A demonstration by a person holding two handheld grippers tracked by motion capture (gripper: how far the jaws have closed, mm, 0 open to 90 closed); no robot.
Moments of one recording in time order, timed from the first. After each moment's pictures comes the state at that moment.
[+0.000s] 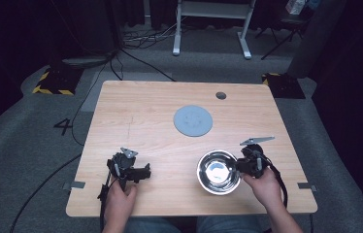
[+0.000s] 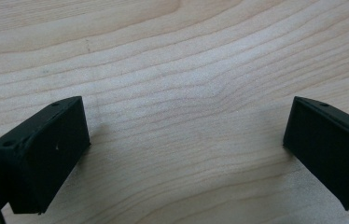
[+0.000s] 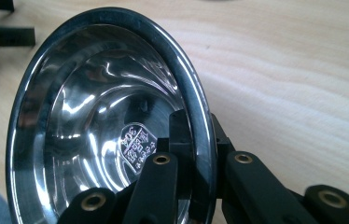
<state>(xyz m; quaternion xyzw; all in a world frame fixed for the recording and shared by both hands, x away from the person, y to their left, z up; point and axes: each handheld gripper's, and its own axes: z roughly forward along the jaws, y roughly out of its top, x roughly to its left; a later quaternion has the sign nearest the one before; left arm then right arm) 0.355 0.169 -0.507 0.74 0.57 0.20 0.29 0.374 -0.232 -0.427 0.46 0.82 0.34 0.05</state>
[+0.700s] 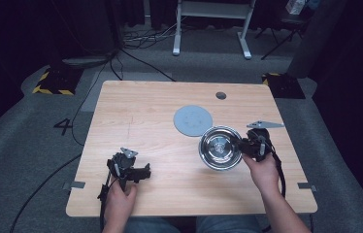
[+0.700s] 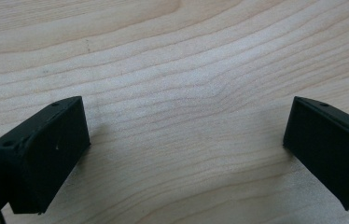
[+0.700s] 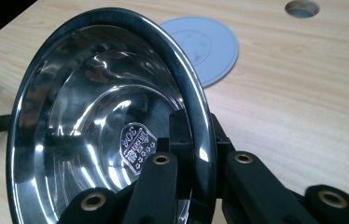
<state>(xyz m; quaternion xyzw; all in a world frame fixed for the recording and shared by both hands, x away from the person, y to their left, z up) 0.355 0.169 -0.507 0.74 0.57 0.20 0.29 0.398 -0.232 -0.389 0.48 0.77 0.39 0.15</state>
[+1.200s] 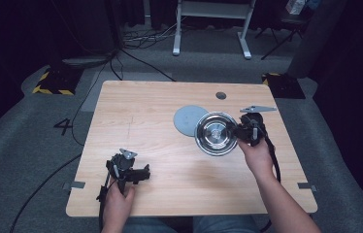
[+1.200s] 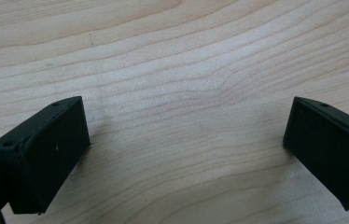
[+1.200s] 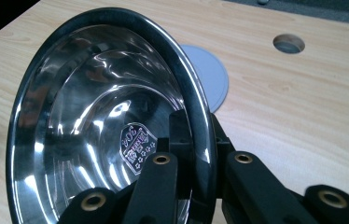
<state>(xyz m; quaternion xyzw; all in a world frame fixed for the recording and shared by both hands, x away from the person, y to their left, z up) 0.350 0.171 -0.507 0.74 0.57 0.20 0.29 0.431 -0.211 -0.365 0.47 0.78 0.38 0.18</state>
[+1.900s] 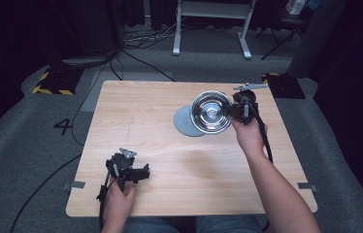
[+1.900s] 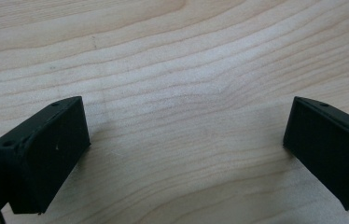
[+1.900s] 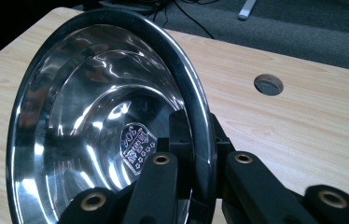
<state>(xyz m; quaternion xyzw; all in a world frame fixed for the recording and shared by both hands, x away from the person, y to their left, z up) 0.355 0.171 -0.507 0.74 0.58 0.20 0.29 0.477 -0.188 -0.331 0.49 0.76 0.37 0.21</state>
